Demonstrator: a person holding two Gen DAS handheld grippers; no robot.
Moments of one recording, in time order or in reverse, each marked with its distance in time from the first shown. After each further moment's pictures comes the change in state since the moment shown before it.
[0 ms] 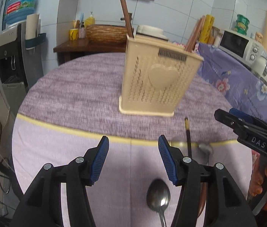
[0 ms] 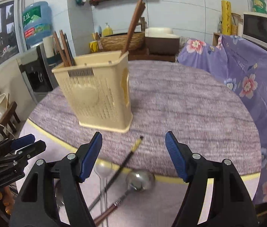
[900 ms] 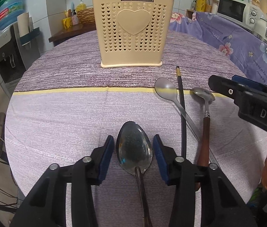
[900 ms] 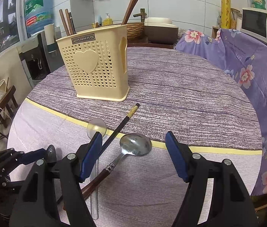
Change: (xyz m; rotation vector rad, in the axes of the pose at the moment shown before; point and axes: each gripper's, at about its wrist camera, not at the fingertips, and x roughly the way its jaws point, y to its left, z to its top) left arm 0.021 -0.052 -0.057 0.103 0.137 0.103; right arm -0.005 0.000 -0.042 -0.022 0.033 -0.008
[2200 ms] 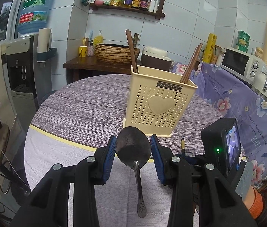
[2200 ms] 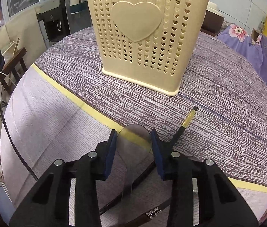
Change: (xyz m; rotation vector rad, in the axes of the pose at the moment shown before) left arm -0.064 0.055 0.059 -0.159 -0.298 -0.052; right arm 0.086 0.068 0.021 -0.197 0.225 0.122
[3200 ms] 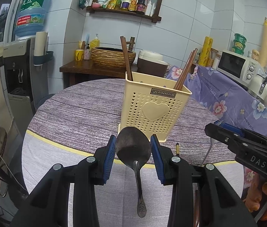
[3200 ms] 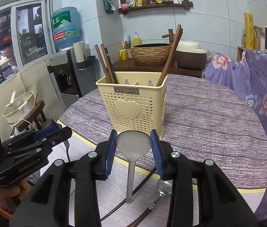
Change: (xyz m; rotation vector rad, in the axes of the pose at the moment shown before) left arm -0.003 0.001 0.008 0.002 -0.023 -0.039; right arm -0.138 -0.026 0.013 0.100 -0.370 0.065
